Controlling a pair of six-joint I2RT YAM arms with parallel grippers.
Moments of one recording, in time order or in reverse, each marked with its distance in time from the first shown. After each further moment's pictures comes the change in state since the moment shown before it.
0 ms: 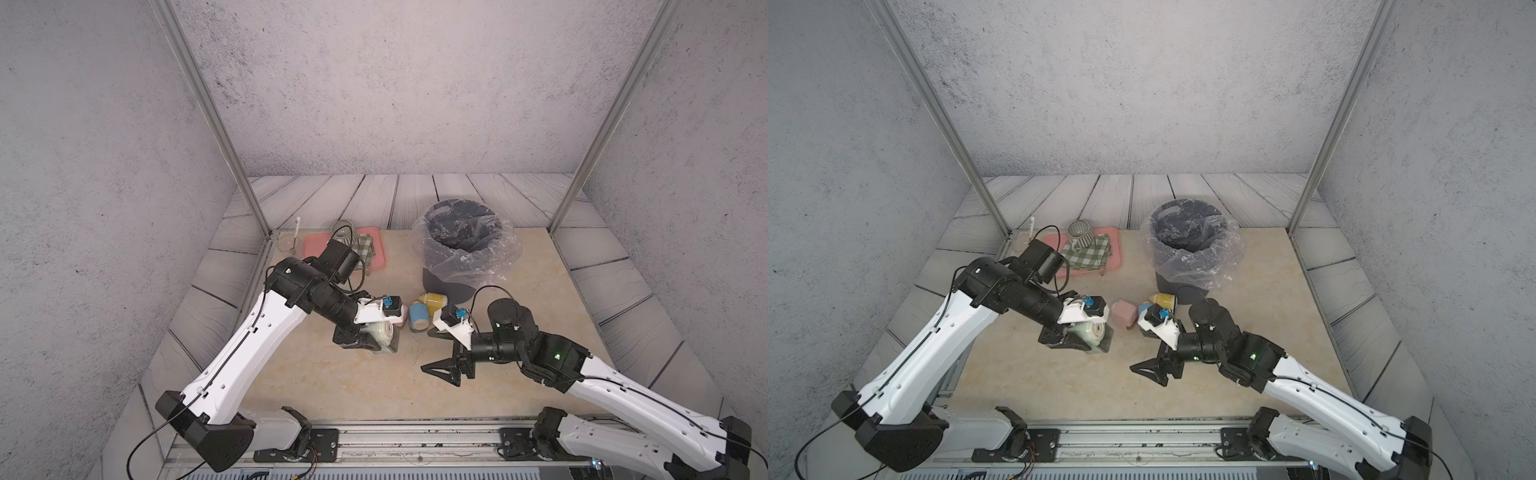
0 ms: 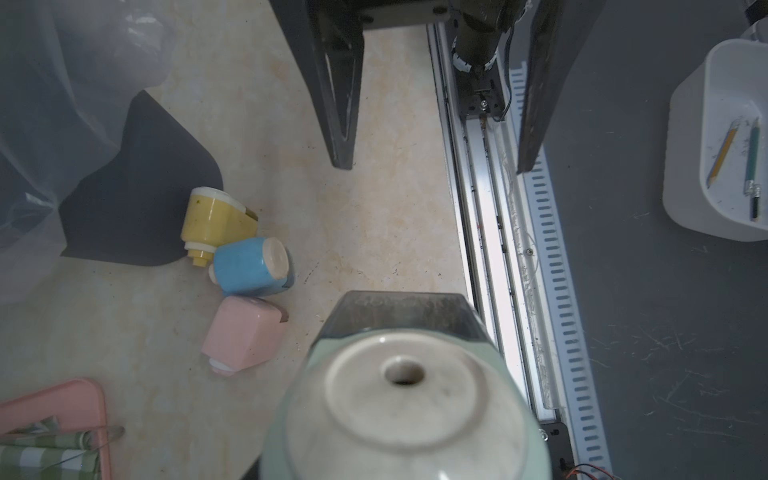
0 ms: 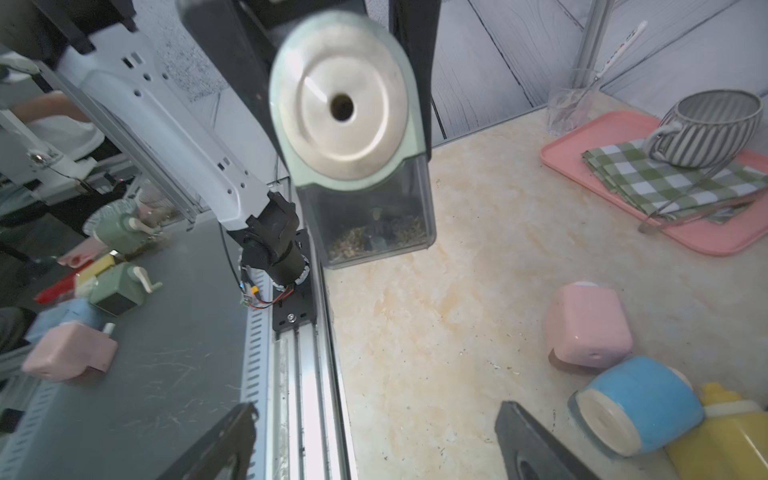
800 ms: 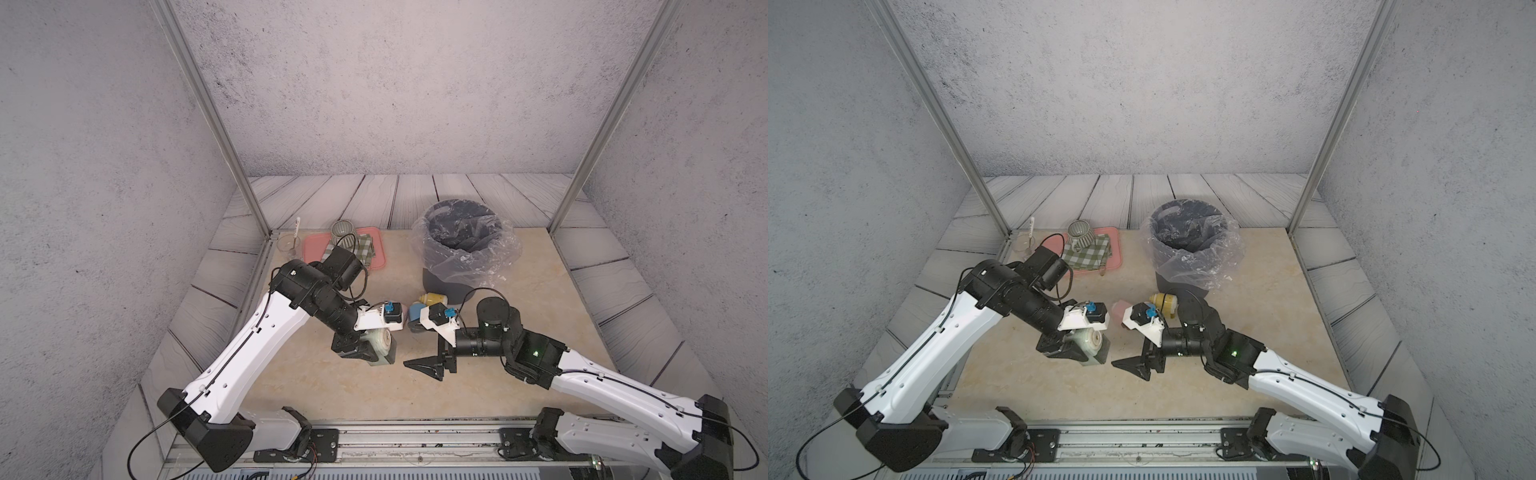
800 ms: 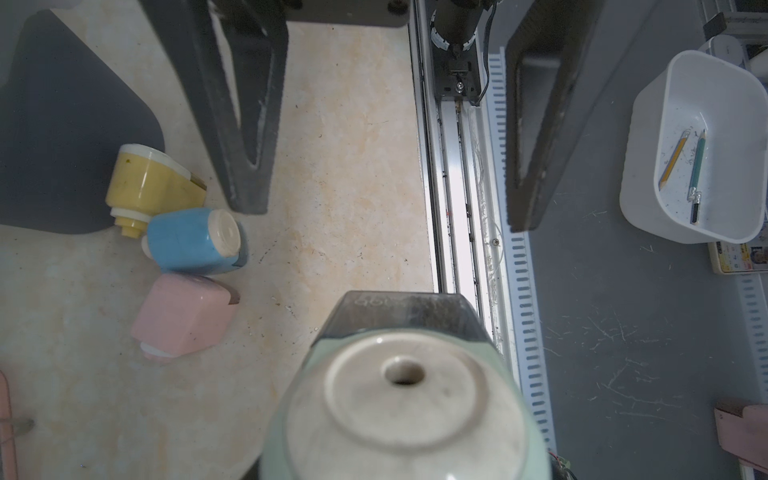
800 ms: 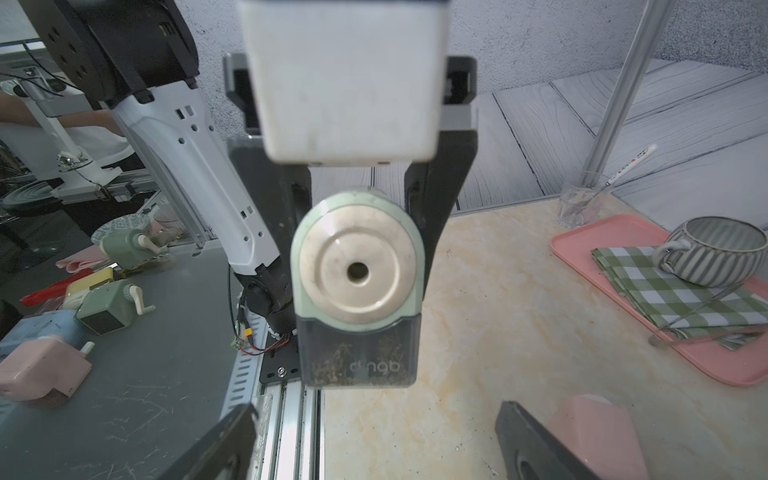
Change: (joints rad) left arm -0.027 0.002 -0.034 -0.050 -0.035 -0.059; right arm 0.048 0.093 0.004 0.258 -0.070 -0.017
